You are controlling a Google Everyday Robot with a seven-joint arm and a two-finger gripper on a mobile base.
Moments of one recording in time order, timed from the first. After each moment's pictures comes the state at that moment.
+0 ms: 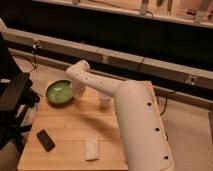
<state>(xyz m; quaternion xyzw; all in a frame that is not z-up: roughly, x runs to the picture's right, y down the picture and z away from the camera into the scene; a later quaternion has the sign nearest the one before) -0.170 0.047 0.951 -0.15 -0.26 -0.60 0.74</state>
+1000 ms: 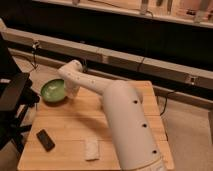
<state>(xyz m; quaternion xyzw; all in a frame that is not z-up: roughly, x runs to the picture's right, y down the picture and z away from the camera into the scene) -0.213 0.047 0.958 -0.15 -0.26 -0.65 0.70</state>
